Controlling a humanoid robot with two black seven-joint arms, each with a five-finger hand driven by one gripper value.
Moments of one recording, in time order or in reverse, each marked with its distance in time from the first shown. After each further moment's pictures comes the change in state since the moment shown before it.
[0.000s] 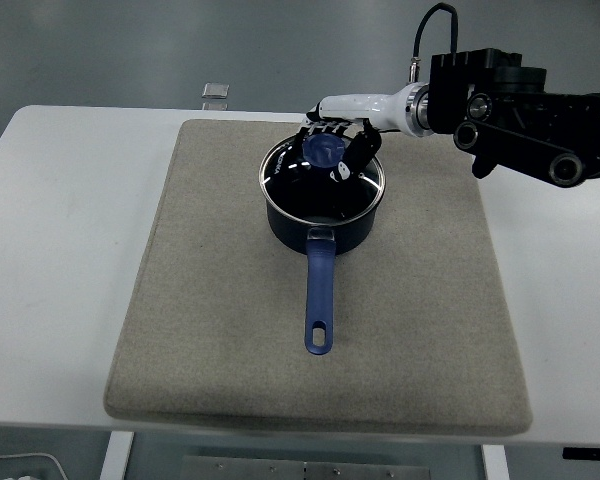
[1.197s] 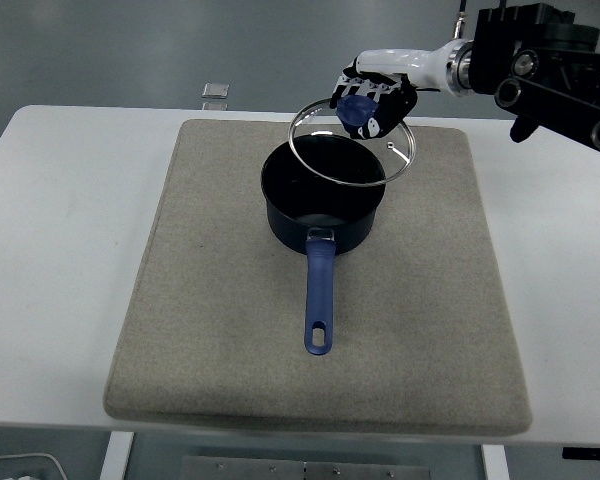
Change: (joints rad) left arm 0.000 0.000 0.000 0.000 0.000 0.000 0.000; right arm 0.040 -0.078 0.012 -0.072 0.019 0.032 0.003
